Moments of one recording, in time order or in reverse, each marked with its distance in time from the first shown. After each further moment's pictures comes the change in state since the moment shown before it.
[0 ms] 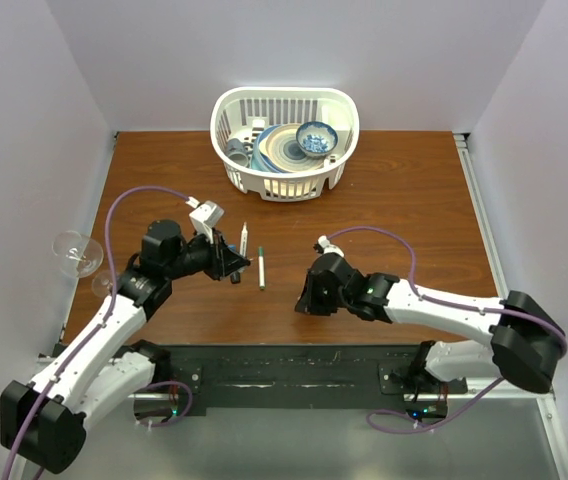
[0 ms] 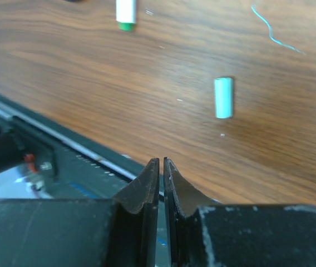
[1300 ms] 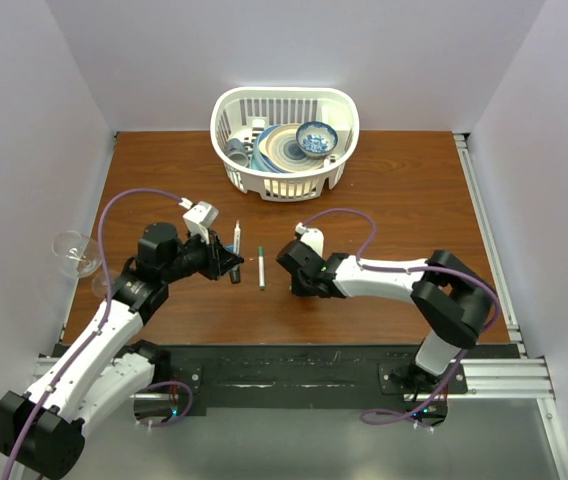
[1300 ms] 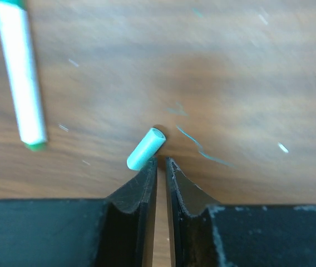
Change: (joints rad) left arm 0.000 -0.051 0.002 -0.053 -0.103 0.022; right arm -0.023 0.408 0.231 -0.051 0.315 -0.132
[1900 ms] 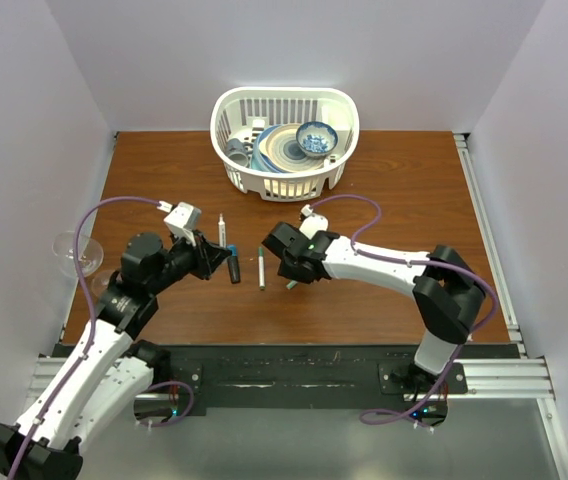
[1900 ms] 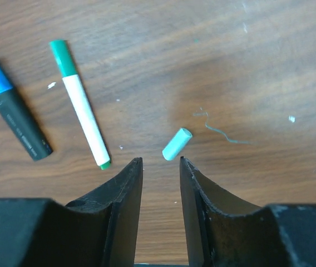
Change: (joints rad) left arm 0.000 -0.153 0.002 -0.035 -0.140 0.000; right arm 0.000 0.066 0.306 -0.320 0.073 0.309
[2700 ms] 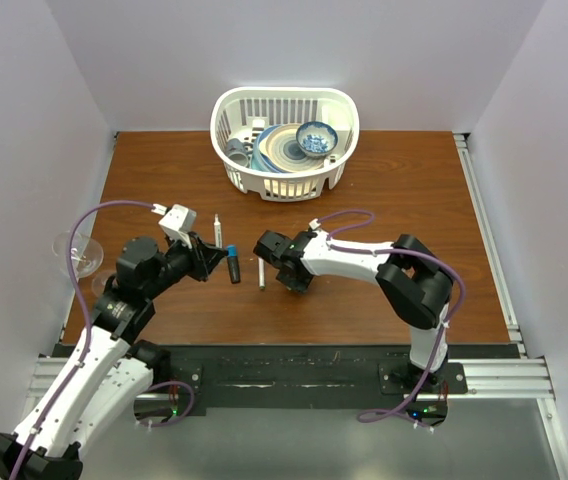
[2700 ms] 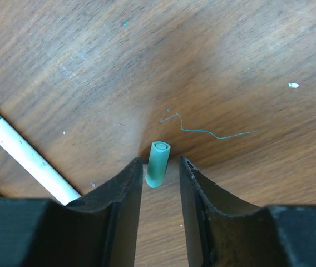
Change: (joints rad) left arm 0.000 -0.053 0.000 -0.029 -0.035 0.000; right arm 0.000 0.189 0.077 -0.143 0.001 0.345
